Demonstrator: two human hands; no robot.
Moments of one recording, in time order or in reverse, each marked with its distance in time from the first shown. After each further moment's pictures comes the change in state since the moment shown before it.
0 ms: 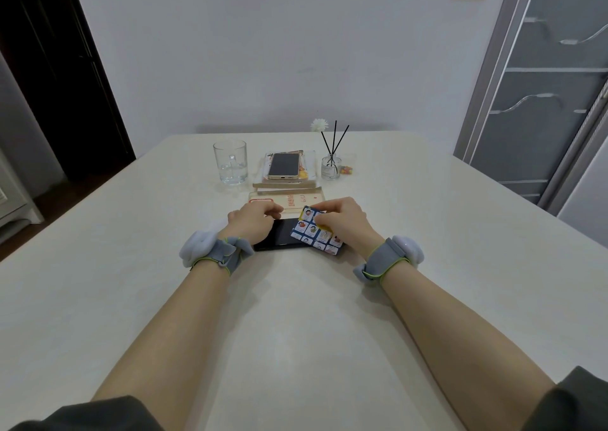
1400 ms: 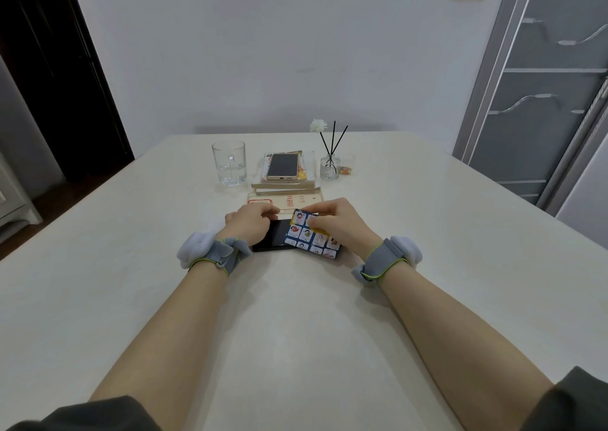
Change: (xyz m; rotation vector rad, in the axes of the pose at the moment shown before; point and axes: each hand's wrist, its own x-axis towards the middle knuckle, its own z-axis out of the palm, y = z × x) left_hand 0.003 -0.003 0.002 0.012 -0.010 -0.039; right_hand 0.004 0.004 0.003 0.055 -0.103 -0.089
